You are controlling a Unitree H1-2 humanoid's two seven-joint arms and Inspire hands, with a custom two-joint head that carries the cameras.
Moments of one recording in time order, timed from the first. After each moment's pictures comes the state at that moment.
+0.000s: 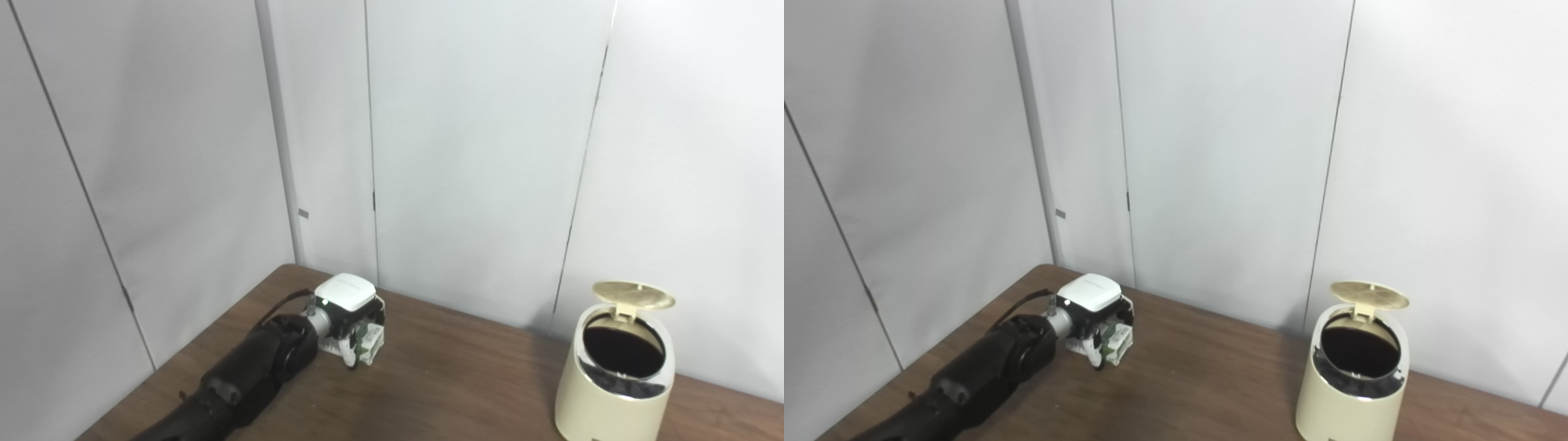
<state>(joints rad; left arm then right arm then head) -0.56 0.70 -0.28 0.45 0.87 -0.05 -0.09 -0.03 -0.31 -0.21 0.11 -0.07 -0.28 -0.04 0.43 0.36</state>
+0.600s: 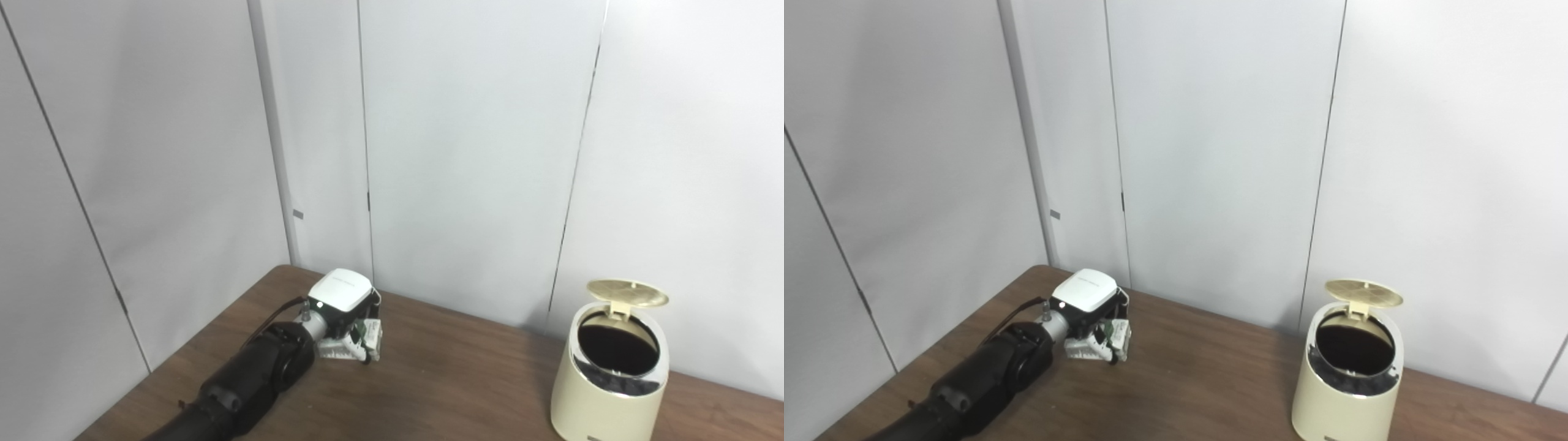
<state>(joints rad) -0.56 0.69 -0.29 0.50 0.90 -0.05 0.03 -0.03 -0.31 -0.20 0.10 -0.09 -0.25 -0.04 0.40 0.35</state>
